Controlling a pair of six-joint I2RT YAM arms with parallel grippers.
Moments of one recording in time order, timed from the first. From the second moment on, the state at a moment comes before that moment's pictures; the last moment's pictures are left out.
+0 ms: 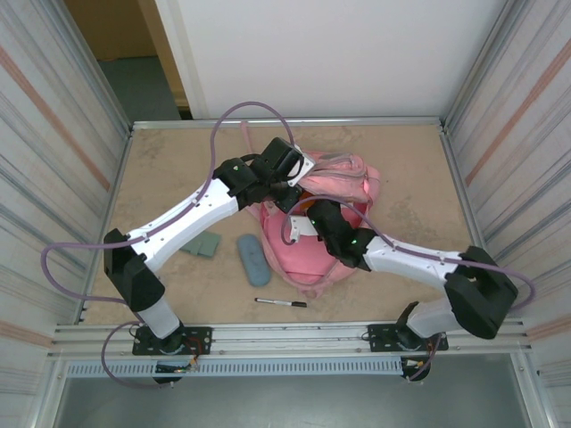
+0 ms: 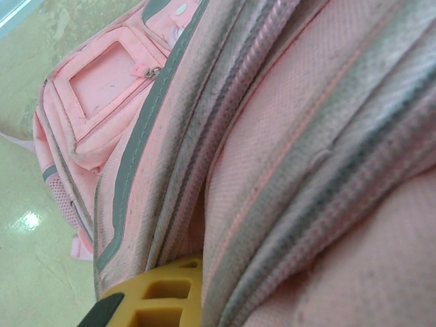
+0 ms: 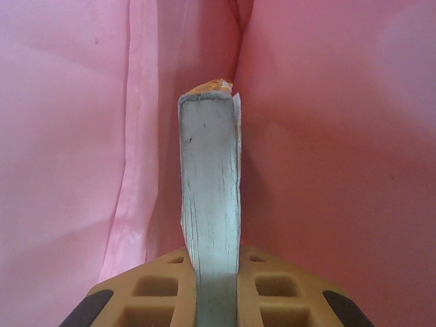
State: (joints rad) left arm -0.84 1.67 1.68 -0.91 -0.11 0.00; right arm 0.86 1.40 0.76 0.04 0.65 -1.24
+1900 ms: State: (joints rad) left arm -0.86 1.76 1.77 -0.90 0.04 -0.05; right arm 0.83 1.01 0.83 -0.53 -0.32 -0.65
